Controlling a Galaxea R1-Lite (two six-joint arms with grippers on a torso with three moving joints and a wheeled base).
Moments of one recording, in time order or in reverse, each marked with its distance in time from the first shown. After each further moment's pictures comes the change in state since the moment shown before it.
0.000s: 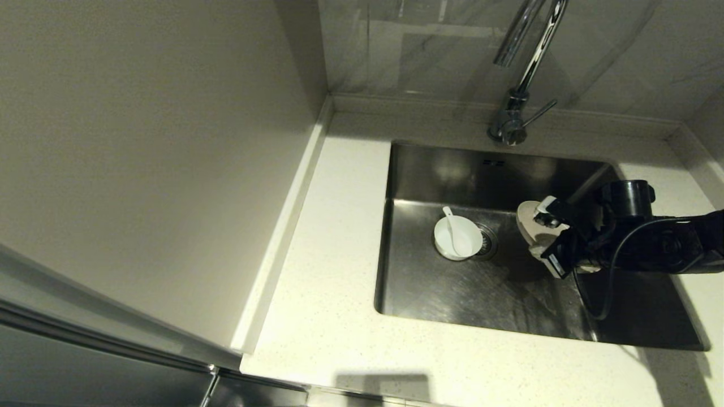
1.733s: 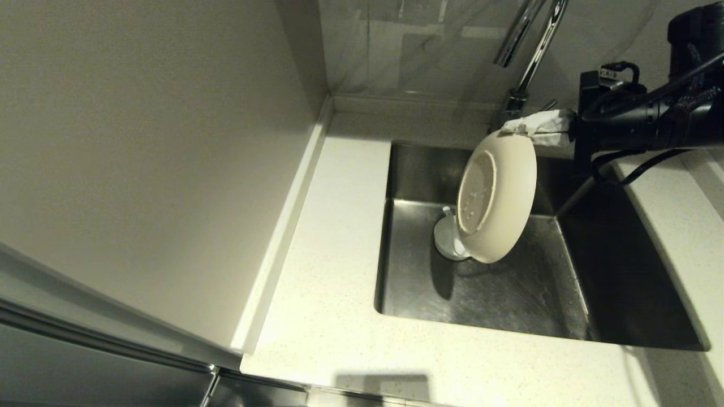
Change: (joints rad) left arm 0.000 0.000 0.000 0.000 0.000 0.000; right arm 0.160 -0.230 -0.559 0.476 0.606 1.715
